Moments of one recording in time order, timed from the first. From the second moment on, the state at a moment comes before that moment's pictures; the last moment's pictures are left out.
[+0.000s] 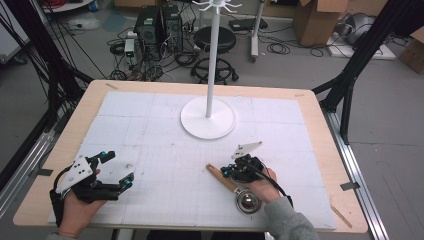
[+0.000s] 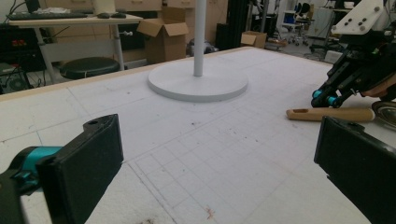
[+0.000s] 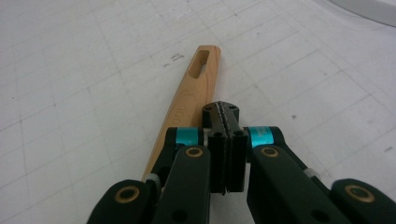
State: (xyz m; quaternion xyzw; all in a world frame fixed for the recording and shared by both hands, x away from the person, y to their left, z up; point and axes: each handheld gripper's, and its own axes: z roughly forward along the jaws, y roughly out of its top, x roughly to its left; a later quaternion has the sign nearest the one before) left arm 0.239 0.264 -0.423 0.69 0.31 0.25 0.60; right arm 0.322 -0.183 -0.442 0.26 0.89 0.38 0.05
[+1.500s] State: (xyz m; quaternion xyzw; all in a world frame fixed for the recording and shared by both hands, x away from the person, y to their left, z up) left arm 0.237 0.266 -0.424 0.69 0.31 0.25 0.60; right arm 0.316 -0.155 -0.436 0.19 0.92 0.35 0.02
